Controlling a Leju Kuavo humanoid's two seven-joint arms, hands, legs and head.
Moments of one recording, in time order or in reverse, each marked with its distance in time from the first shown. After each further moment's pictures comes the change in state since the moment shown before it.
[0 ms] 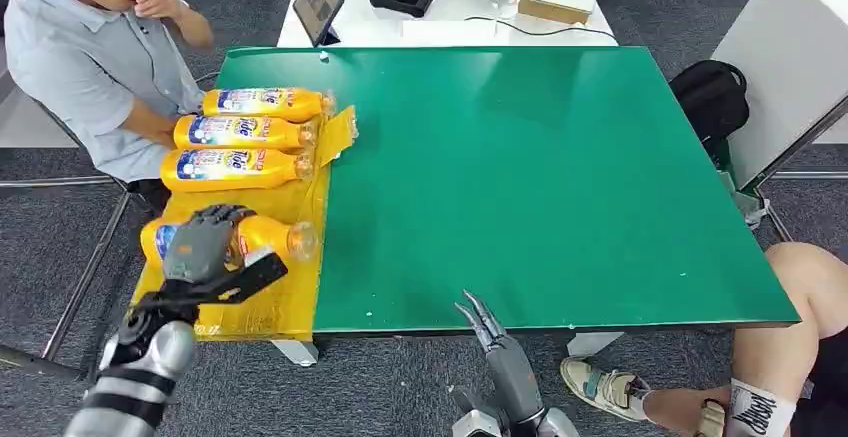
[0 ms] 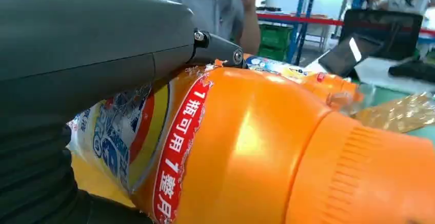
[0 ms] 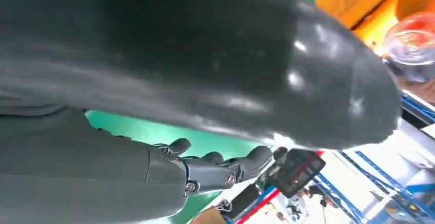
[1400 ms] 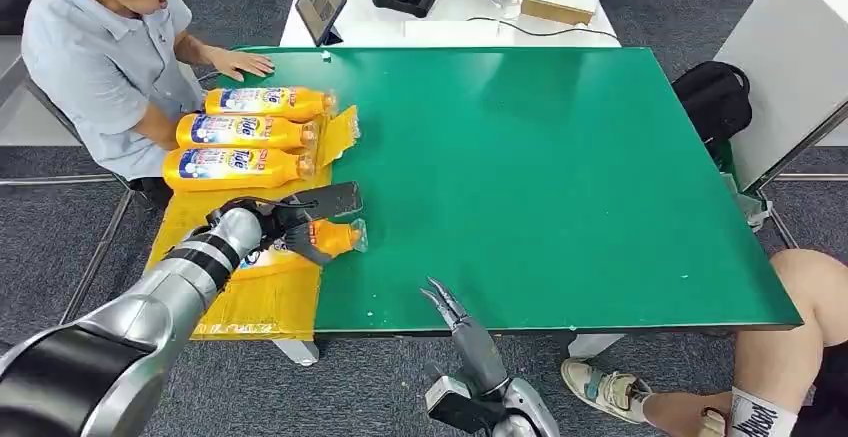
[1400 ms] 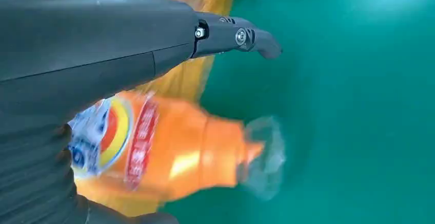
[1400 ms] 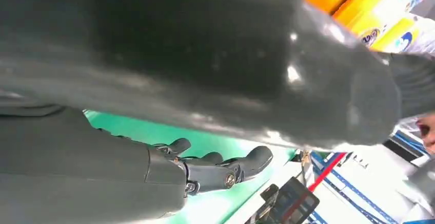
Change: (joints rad) left arm -0.607 -0.216 -0.196 0.826 0.322 -0.502 -0.023; right arm -0.217 0.046 0.108 0.334 -0.109 -0.005 -0.062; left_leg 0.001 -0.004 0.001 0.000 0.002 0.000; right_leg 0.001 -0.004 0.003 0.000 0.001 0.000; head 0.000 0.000
